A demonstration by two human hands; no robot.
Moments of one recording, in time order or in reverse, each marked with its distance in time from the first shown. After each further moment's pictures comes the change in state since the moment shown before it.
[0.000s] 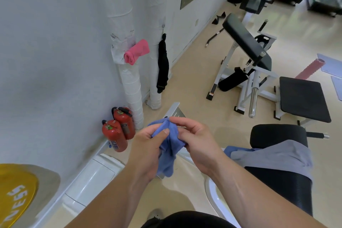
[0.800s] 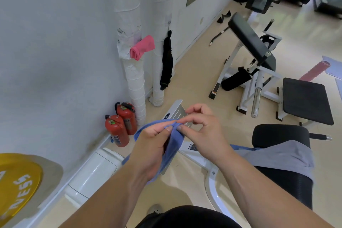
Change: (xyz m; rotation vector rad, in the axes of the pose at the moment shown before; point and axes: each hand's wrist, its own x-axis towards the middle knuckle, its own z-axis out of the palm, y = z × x) left_hand -0.010 -0.003 -0.005 -0.224 -0.152 -0.114; right_hand 0.003 -0.002 -0.006 -0.510 0.089 -0.519
